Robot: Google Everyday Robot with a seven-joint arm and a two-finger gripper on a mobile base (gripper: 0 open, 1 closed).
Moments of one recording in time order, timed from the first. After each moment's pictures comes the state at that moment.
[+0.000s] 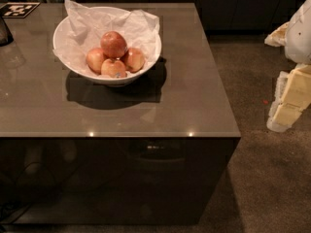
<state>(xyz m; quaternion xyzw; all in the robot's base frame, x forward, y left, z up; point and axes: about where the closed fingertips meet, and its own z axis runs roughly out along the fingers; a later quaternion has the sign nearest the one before) 0.438 -0.217 0.976 -0.60 0.78 -0.03 0.16</state>
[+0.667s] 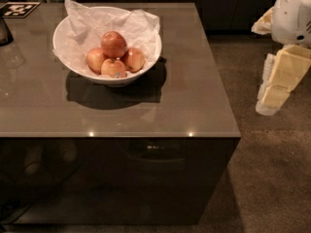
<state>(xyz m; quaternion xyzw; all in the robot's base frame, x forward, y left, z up) 0.455 -0.199 0.994 -0.62 0.77 -0.02 0.16</state>
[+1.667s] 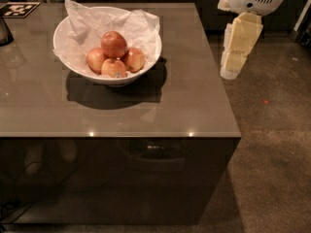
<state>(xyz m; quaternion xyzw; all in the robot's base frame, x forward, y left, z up) 0.528 -0.145 1.011 -0.65 0.74 -0.03 0.17</state>
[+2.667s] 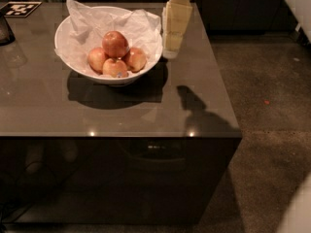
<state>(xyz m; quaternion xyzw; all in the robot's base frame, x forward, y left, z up) 0.590 -0.037 1.019 -0.70 0.69 -0.03 0.18</state>
